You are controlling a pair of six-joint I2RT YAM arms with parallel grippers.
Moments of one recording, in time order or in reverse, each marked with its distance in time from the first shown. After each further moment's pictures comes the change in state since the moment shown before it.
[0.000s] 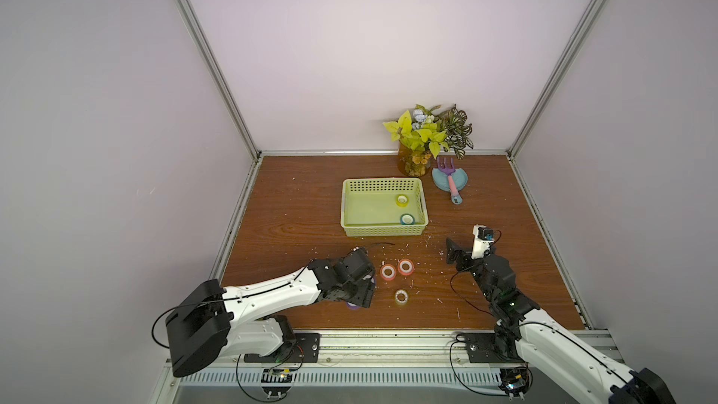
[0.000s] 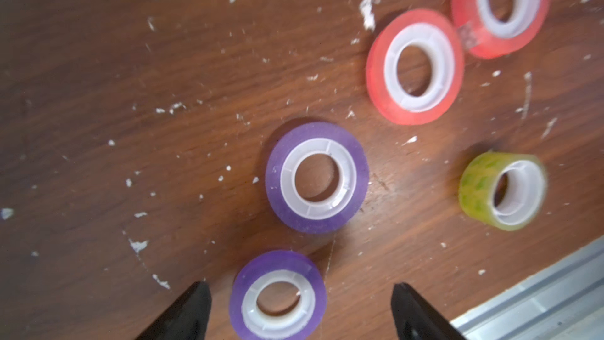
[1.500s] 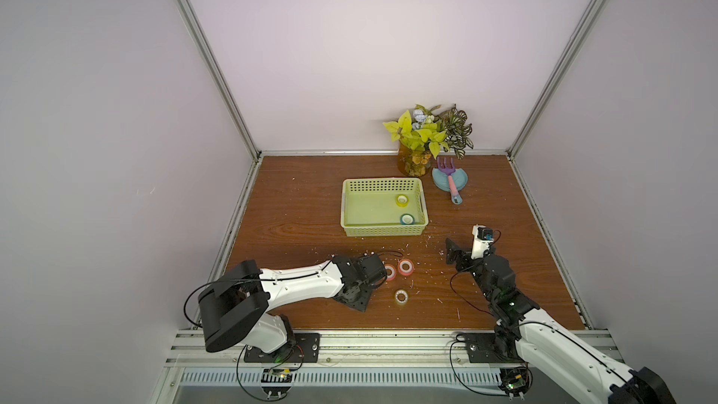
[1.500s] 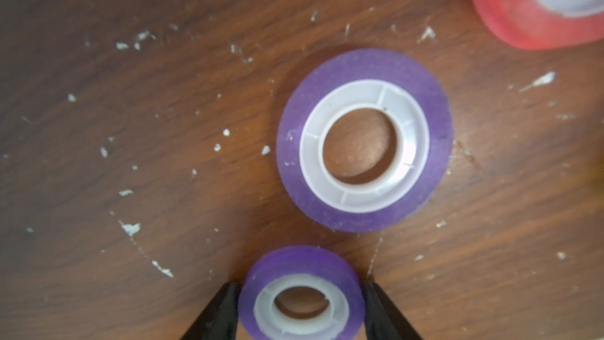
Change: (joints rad) left arm -0.054 0.198 0.096 -0.126 -0.034 0.000; right arm 0.000 0.001 0.000 0.001 -0.005 0.000
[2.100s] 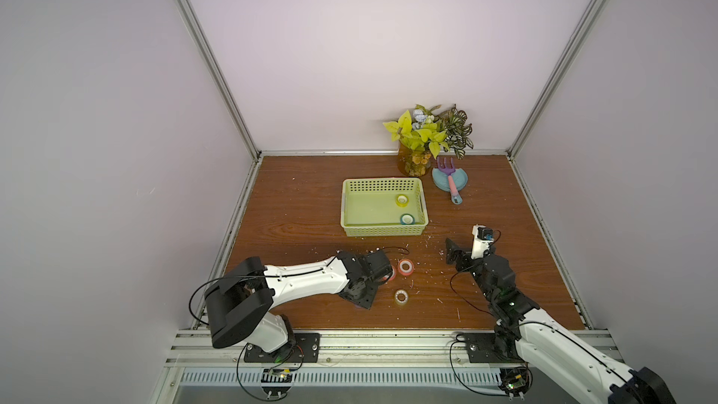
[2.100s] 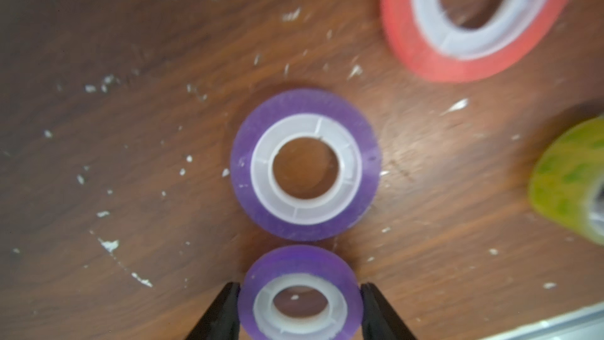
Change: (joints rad) left arm 0.015 0.036 0.095 -0.031 0.018 0.048; right arm 0.000 0.000 0.000 0.000 0.000 0.000
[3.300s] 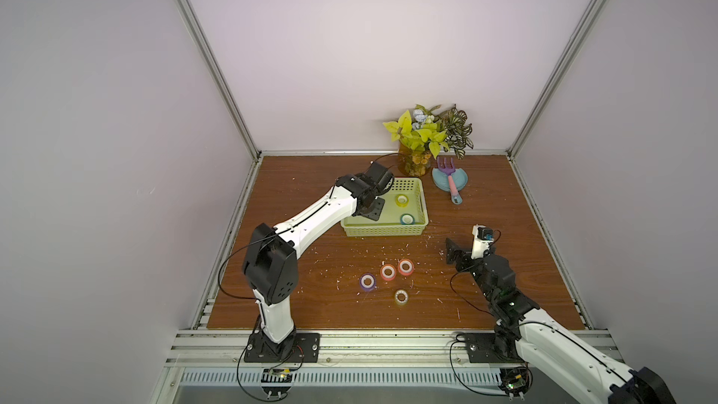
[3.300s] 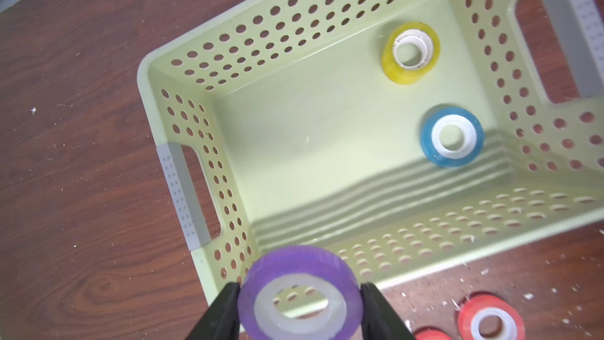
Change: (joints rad) left arm 0.383 0.356 0.796 -0.158 -0.218 0.372; right arm 0.000 0.000 0.000 0.000 0.000 0.000
